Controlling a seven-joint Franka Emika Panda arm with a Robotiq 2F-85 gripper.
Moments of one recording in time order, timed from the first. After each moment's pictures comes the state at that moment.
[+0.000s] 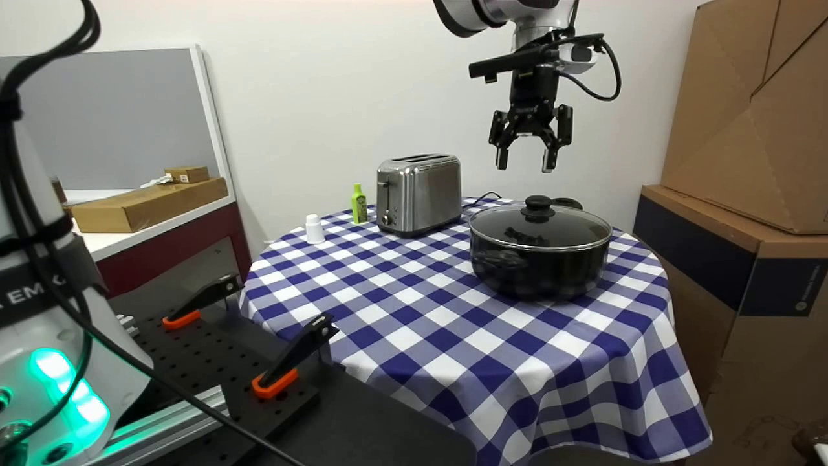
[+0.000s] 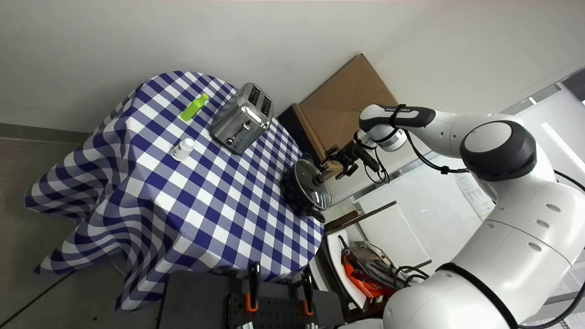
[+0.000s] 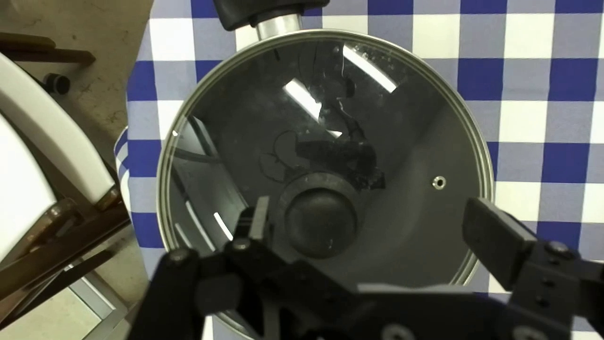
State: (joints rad) arm -0.22 0.55 -0.12 -1.66 -0.03 2.05 -0.02
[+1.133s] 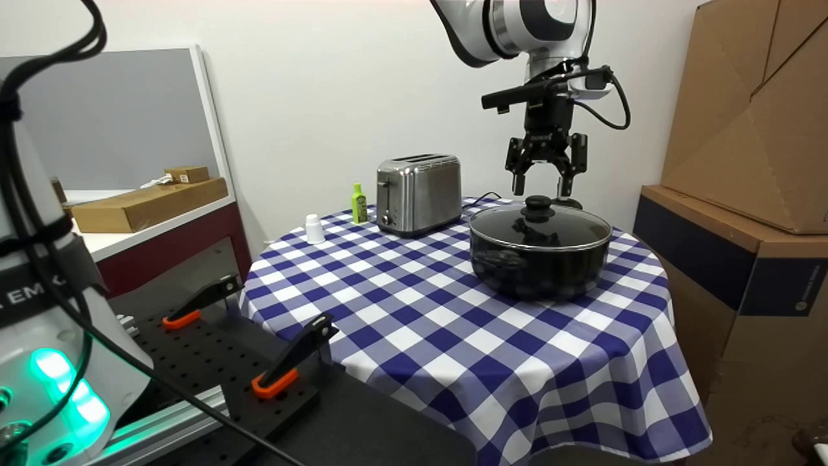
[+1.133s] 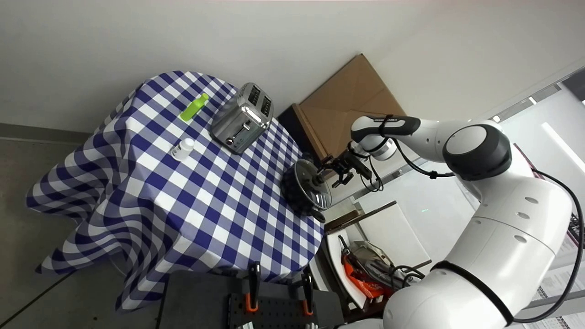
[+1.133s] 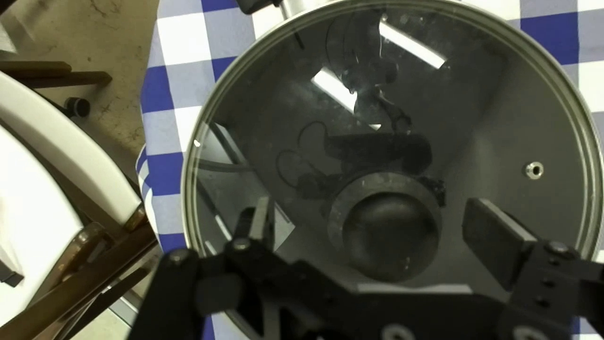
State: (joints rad) arm -0.23 0.65 -0.17 -1.63 -0.03 2.11 0.06
